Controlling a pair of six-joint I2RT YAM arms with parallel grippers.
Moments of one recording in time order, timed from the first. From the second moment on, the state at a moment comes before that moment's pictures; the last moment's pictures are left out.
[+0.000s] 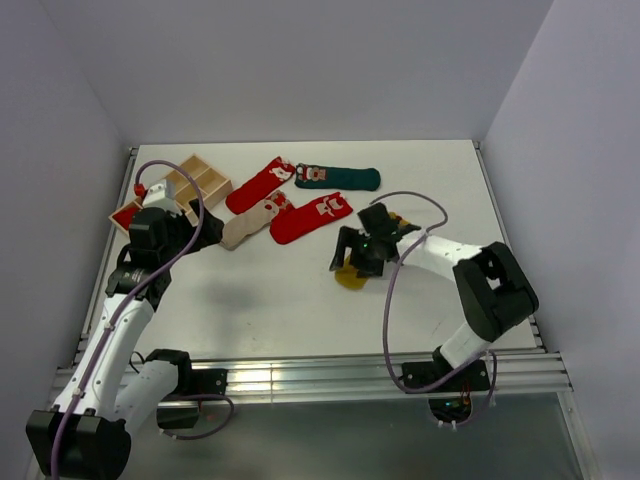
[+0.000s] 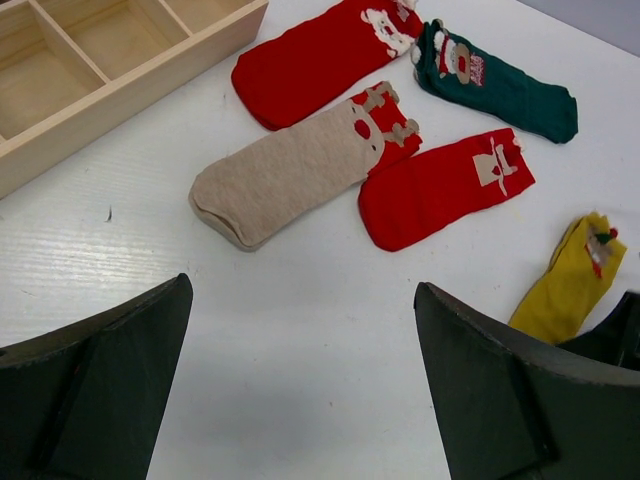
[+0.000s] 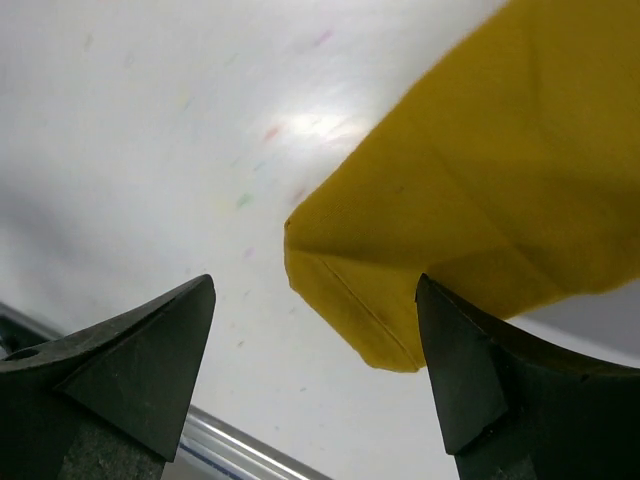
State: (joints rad) left arm -0.12 0.87 0.75 -0.31 0.03 -0.43; right arm 0.45 1.61 0.88 -0.31 -0.21 0.68
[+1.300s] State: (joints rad) left arm -0.14 0.86 0.75 -0.32 0.06 -0.44; right arm 0.76 1.97 1.37 -0.34 -0.21 0.54
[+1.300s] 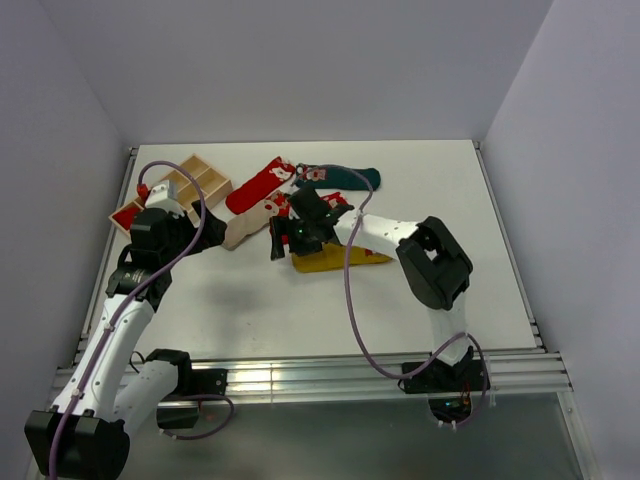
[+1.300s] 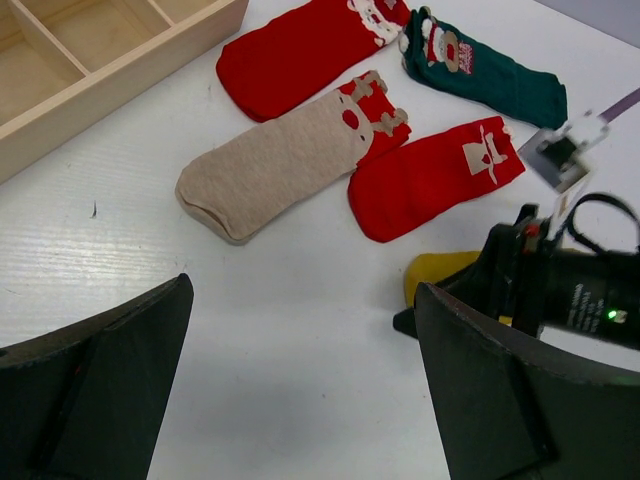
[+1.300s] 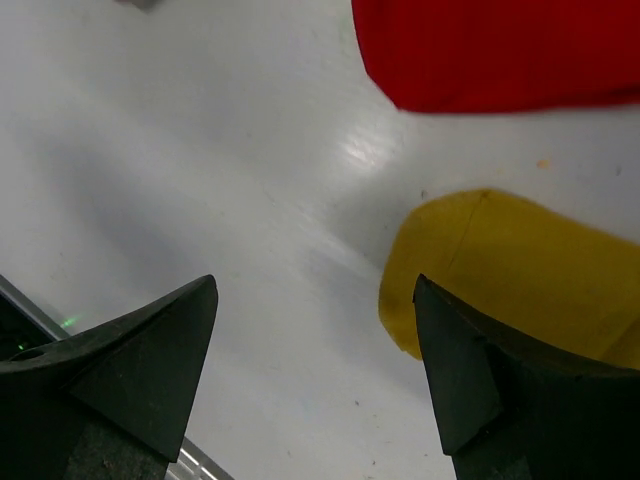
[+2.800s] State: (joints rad) left arm -0.14 0.85 0.75 -0.32 0.09 -0.44; right arm 0.77 1.25 0.92 -0.51 -0.15 0.64
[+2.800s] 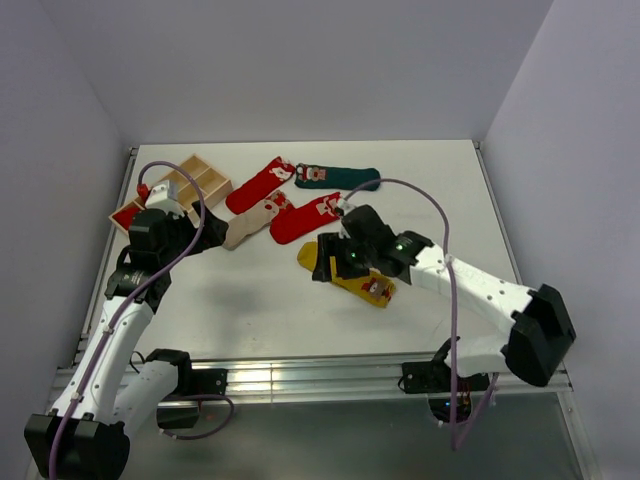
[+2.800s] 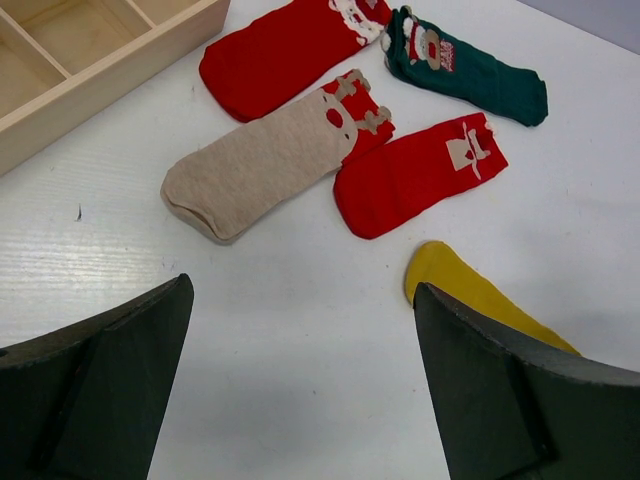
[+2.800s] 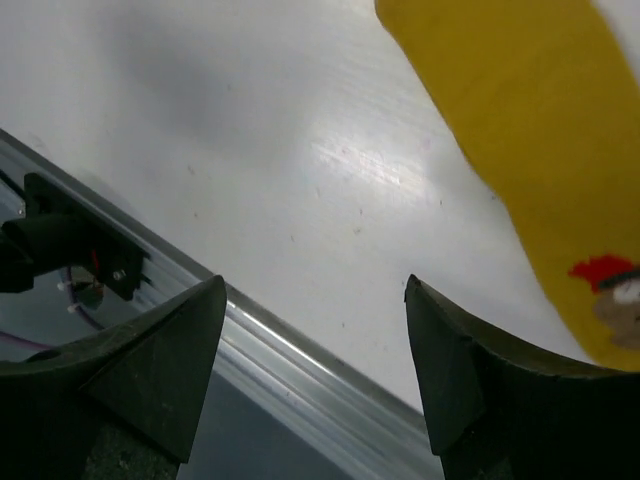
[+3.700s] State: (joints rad) left arm -0.14 0.85 0.75 -0.32 0.08 -0.44; right arm 0.45 1.91 1.23 -0.34 -0.17 0.42
